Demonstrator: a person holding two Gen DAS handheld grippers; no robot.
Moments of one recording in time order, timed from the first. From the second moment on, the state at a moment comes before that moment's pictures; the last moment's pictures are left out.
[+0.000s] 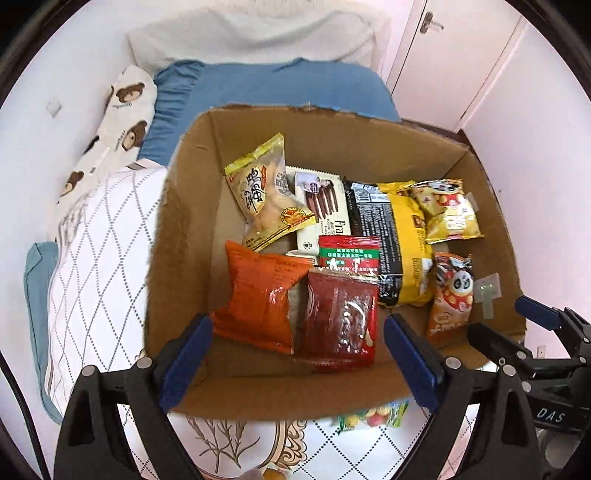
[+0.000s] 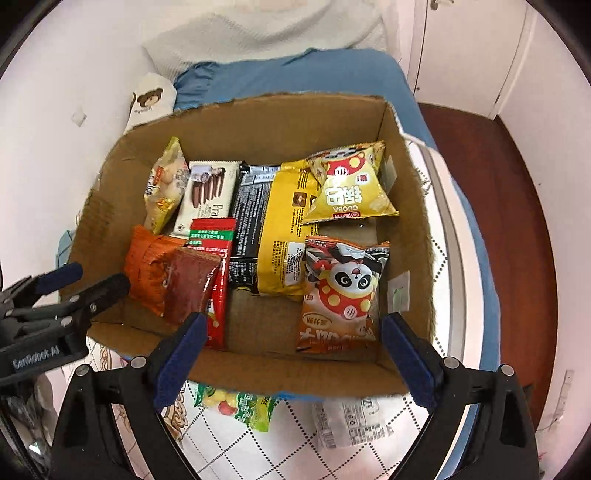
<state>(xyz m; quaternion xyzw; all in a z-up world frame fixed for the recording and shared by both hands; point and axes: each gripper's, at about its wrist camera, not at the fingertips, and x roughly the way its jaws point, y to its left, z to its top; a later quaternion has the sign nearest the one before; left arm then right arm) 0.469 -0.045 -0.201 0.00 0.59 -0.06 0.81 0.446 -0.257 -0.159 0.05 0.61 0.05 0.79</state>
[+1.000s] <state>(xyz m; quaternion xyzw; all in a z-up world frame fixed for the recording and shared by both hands) 0.370 -0.045 -0.152 -0.04 0.52 -0.07 0.85 0.345 -0.278 -0.100 0.09 0.54 0.05 0.83</state>
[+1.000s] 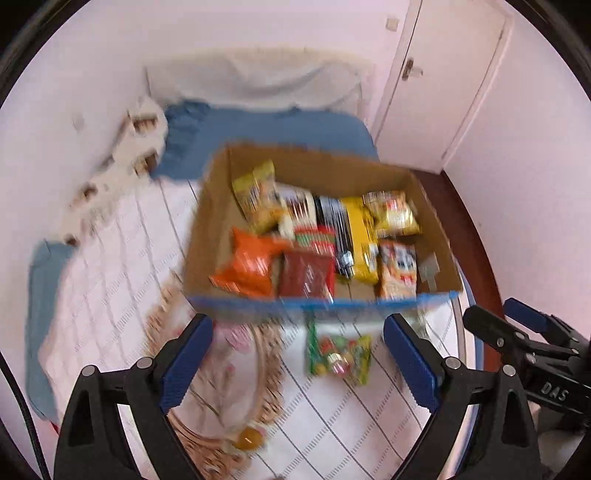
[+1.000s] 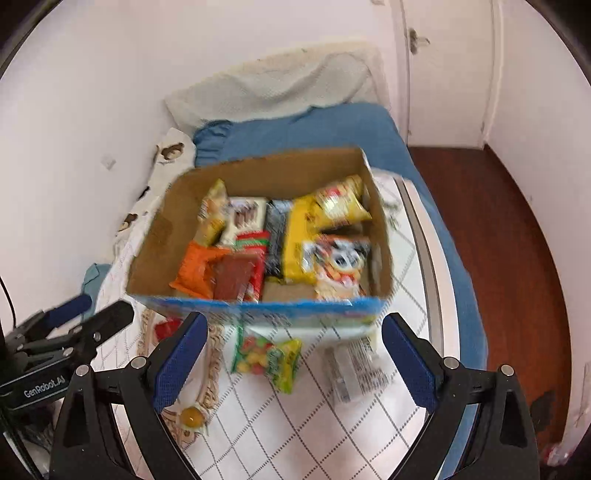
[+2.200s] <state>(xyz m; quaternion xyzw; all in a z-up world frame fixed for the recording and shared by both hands) 0.372 -0.107 -0.299 -0.08 0.66 -0.01 0.75 0.357 -0.323 -0.270 0.15 0.63 0.02 0.76</state>
